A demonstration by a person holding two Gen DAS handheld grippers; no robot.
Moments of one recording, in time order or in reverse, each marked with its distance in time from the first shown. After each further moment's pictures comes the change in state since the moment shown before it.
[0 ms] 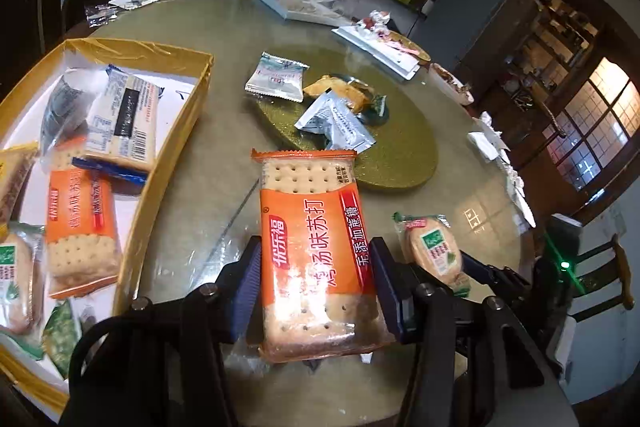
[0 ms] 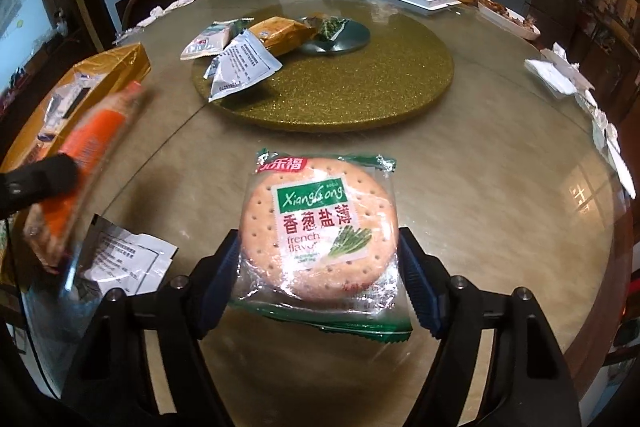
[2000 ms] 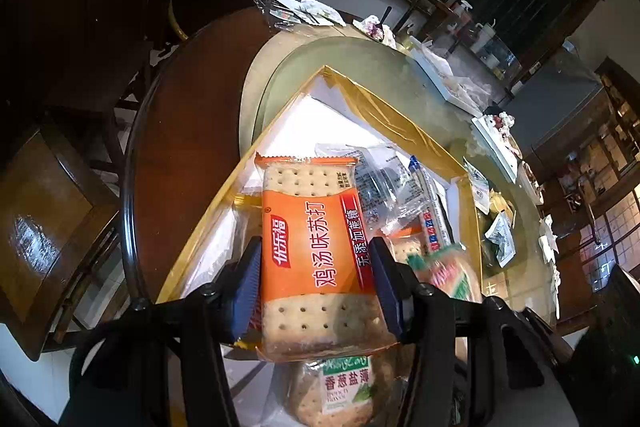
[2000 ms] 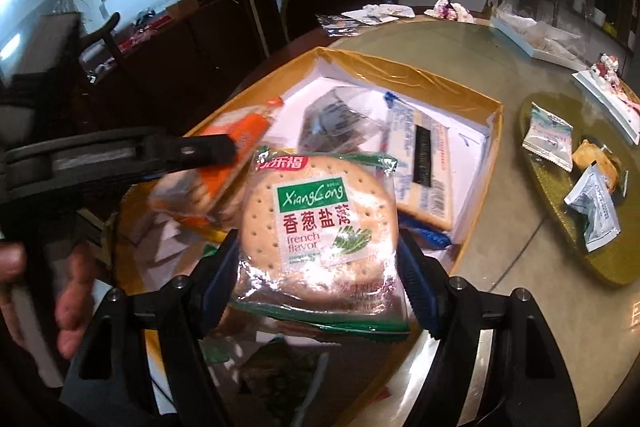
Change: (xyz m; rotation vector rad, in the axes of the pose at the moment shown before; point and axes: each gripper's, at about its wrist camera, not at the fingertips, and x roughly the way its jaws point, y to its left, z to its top) left arm -0.080 0.237 0.035 -0.307 -0.096 0.155; right arm -0.008 0.280 0.044 -0.350 -0.035 0.406
